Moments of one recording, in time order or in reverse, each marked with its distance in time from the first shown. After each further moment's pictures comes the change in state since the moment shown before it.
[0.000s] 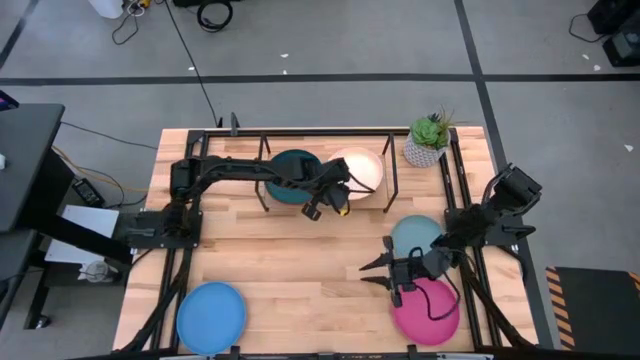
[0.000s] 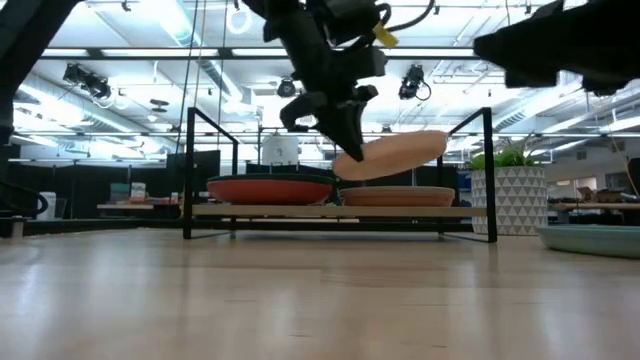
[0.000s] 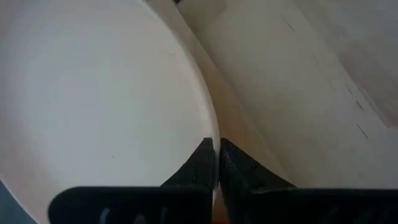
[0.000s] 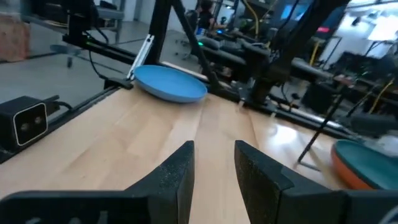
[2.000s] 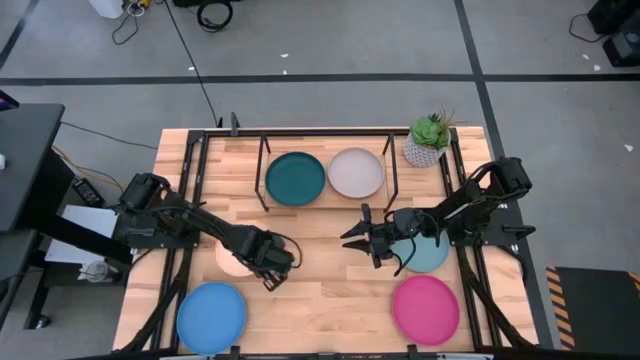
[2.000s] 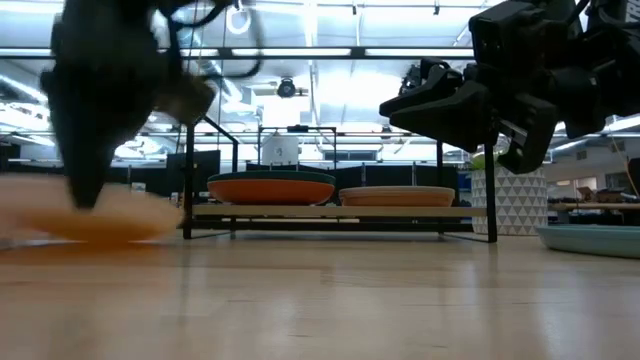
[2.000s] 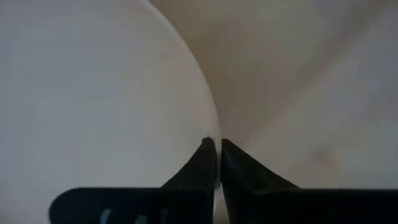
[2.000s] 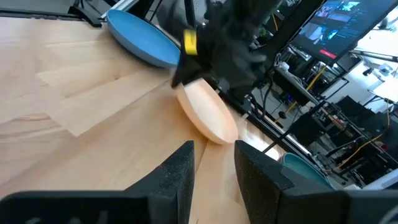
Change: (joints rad) left arm -0.503 -0.303 -0.580 -0.162 0.165 -1.881; right arm -0.498 0.000 0.000 -0.041 -0.558 -0.389
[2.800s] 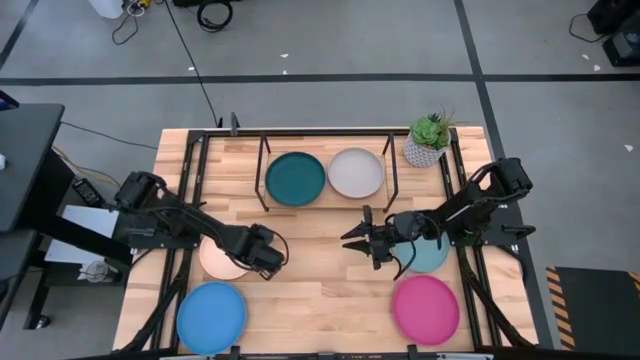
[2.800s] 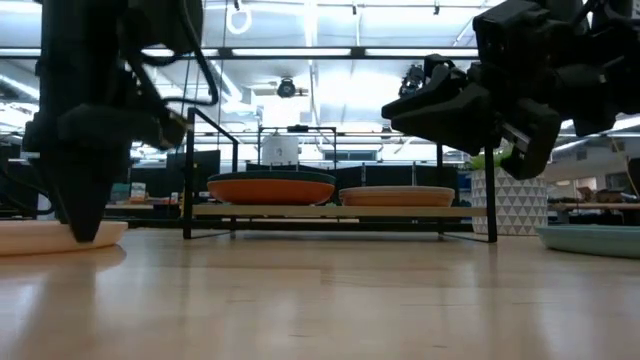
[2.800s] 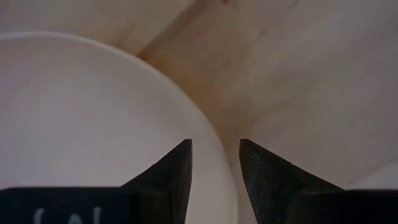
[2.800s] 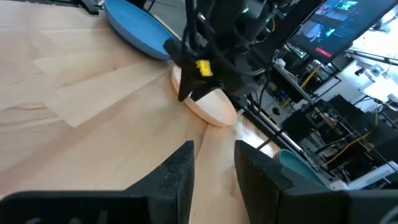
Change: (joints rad) left arm -0.024 -0.033 -0.163 0.039 -0.162 -0.215; right arm 0.035 0.000 0.000 -0.015 0.070 -0.038
